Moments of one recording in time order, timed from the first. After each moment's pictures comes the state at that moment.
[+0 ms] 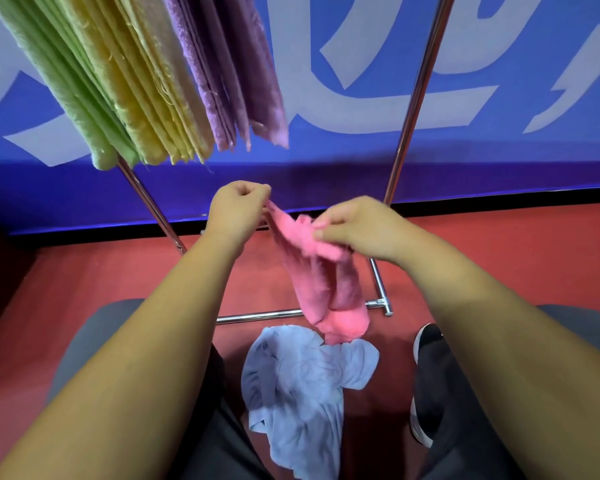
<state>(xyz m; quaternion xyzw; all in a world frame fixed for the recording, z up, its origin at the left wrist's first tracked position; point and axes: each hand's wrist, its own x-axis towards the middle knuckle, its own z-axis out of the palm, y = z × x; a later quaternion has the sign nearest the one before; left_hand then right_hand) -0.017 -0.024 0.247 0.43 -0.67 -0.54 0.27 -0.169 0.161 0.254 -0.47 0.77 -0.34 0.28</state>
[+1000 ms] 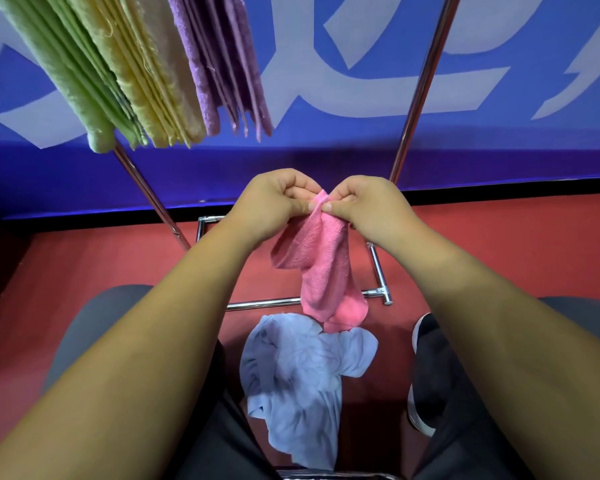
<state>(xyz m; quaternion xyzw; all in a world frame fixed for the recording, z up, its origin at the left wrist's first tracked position) -0.027 0.007 0.248 0.26 -0.75 -0.59 0.14 -0.171 0.155 0.244 -0.38 0.81 -0.40 0.19</state>
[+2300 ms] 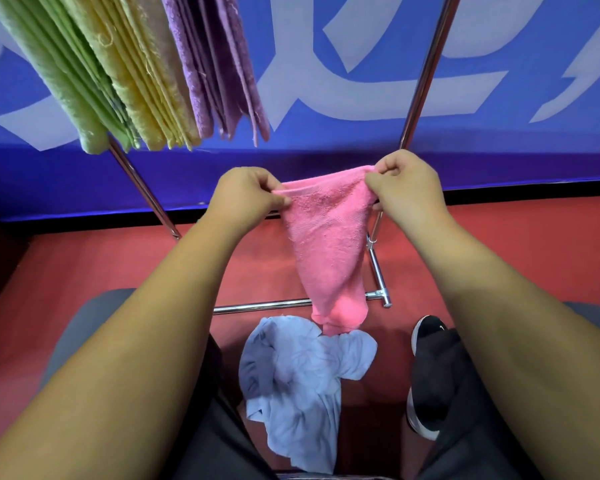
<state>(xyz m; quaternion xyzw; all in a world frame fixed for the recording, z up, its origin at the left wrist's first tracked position) -0.019 -0.023 0.256 0.37 -0.84 -0.36 0.16 -0.197 0.164 0.258 -0.23 0.82 -0.52 0.10</state>
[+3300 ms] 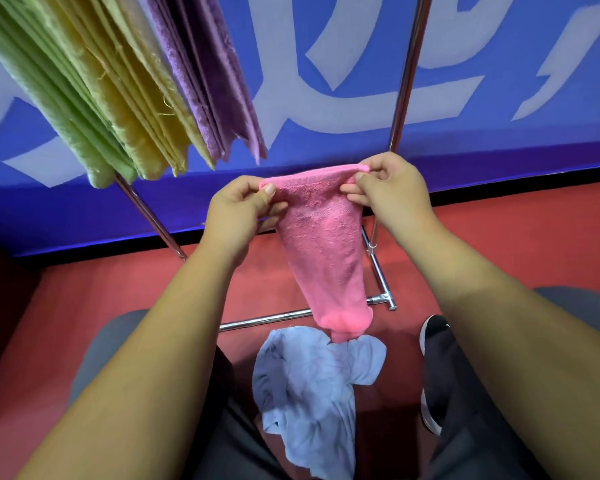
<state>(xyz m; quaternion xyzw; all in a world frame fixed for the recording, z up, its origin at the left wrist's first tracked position) -0.010 -0.005 0.266 0.32 -0.62 -0.67 0.26 -0.184 0.163 0.268 -0.21 0.70 -0.66 0.18</state>
